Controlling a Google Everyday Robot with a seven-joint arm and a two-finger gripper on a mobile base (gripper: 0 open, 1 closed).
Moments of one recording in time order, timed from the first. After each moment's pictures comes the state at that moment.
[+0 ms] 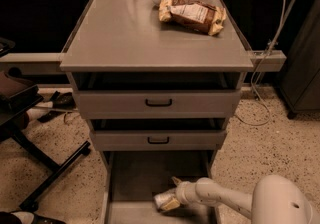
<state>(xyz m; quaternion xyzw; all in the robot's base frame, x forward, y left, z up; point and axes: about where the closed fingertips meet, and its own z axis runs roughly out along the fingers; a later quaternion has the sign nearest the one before) 0.546 -0.059 0.131 -0.52 0.77 0.19 0.32</state>
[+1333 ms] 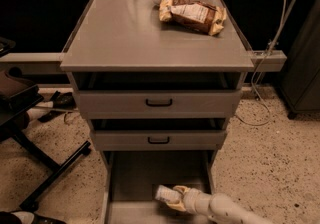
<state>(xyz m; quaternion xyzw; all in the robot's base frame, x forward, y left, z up) 0.509 -0.077 0.205 -0.47 0.76 0.19 0.41</state>
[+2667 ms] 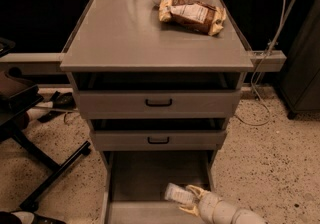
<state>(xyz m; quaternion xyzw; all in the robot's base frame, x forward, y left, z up) 0.448 -0.122 0.378 -0.48 0.73 0.09 0.47</state>
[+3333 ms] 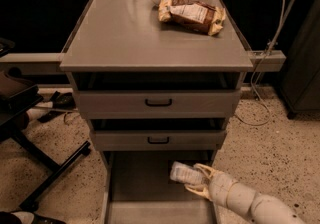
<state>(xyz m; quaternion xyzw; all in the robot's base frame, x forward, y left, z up) 0.466 -0.140 0.508 -0.50 0.70 0.05 0.52</state>
